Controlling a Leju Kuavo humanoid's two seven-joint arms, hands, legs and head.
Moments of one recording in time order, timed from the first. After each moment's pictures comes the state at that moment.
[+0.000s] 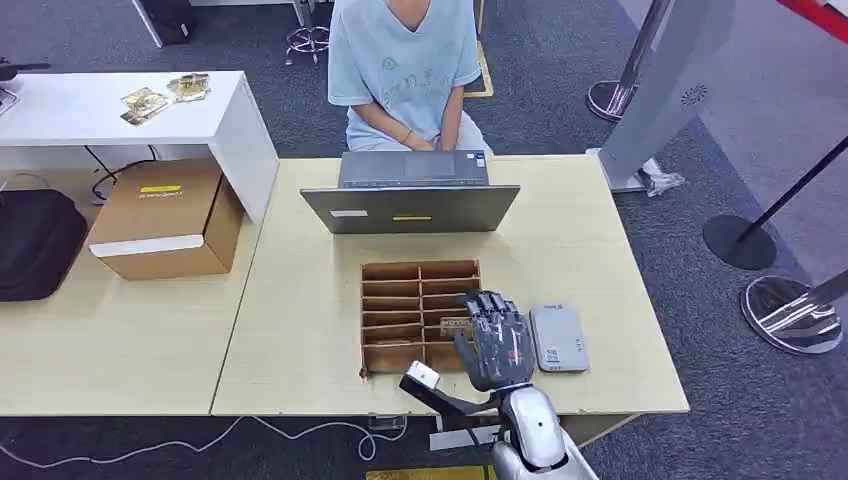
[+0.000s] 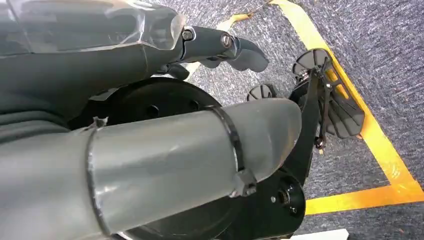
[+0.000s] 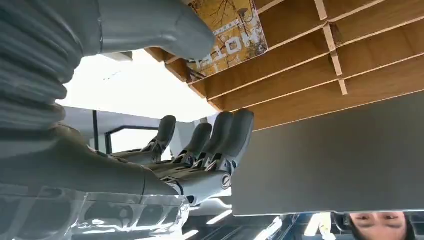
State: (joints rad) left arm -0.04 -0.31 1.12 -0.22 -0.02 0.12 0.09; right arm -0.14 0.12 0.34 -1.12 1.45 -0.52 0.12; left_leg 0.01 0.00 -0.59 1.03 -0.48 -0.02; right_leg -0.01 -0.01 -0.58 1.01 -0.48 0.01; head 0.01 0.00
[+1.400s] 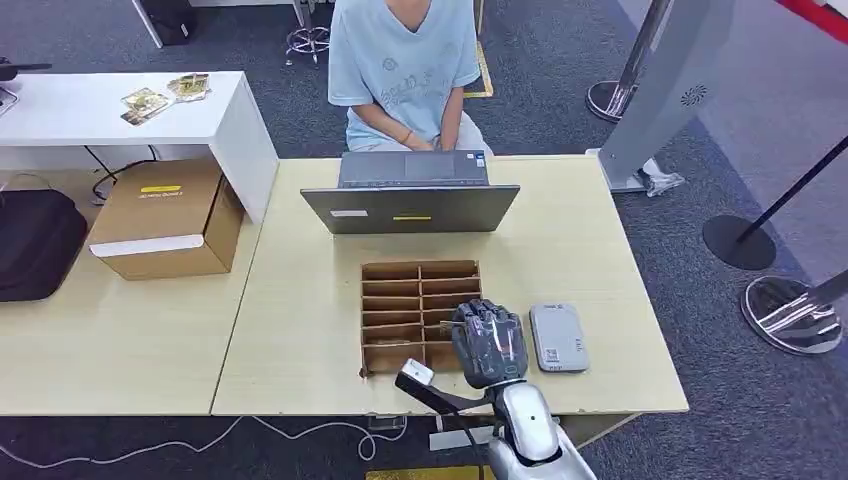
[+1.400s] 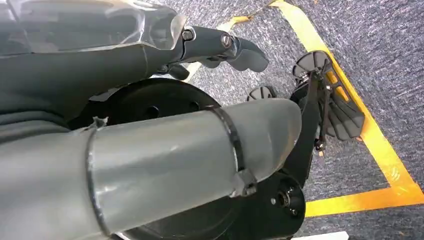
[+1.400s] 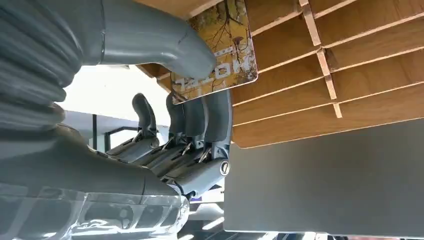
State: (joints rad) left arm -0.04 -0.31 1.12 -0.22 -0.02 0.14 0.08; right arm -0.17 0.13 0.34 -1.06 1.47 -0.49 0.14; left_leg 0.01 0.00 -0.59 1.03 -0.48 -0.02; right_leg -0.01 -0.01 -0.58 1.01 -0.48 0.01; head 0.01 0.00
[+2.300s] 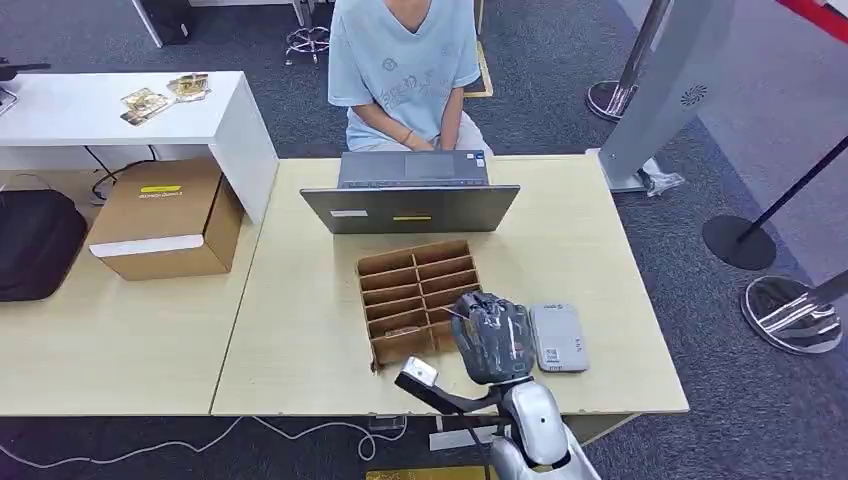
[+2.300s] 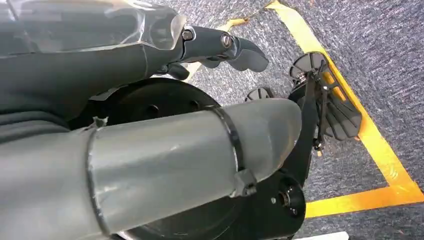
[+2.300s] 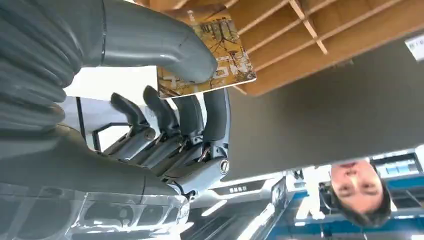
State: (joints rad) left arm -0.04 -0.31 1.12 -0.22 -0.02 0.14 0.07; right arm -0.11 0.13 0.33 -1.26 1.44 -0.48 0.08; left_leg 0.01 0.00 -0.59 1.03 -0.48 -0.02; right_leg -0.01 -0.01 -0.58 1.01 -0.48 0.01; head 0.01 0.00
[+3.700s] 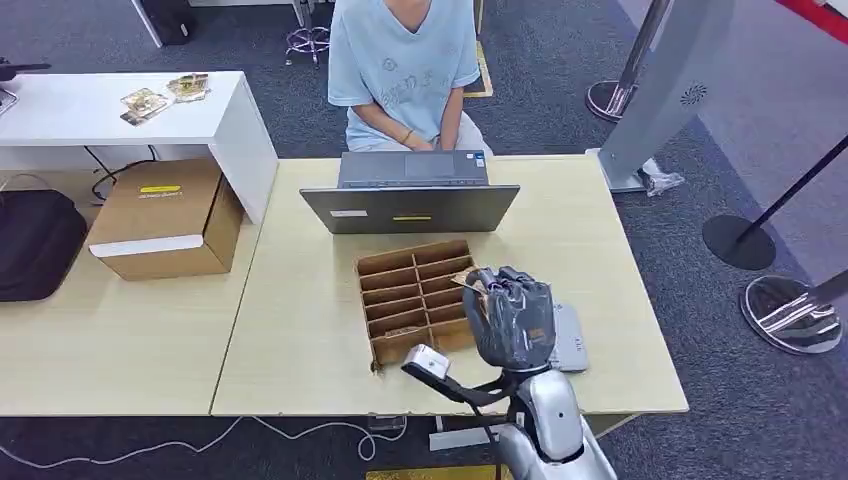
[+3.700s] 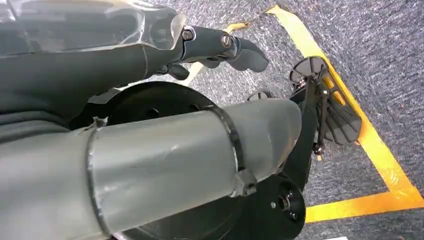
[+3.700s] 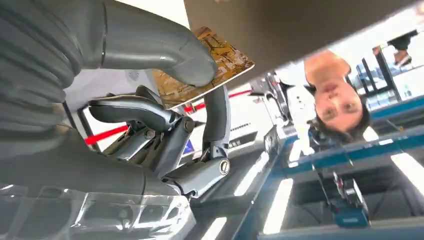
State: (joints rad) left arm -0.04 -0.32 1.12 -0.22 -0.04 0.16 0.06; right arm -0.13 0.12 0.33 -1.42 1.45 -0.55 0.05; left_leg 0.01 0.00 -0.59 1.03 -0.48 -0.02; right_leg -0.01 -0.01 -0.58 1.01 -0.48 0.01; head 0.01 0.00
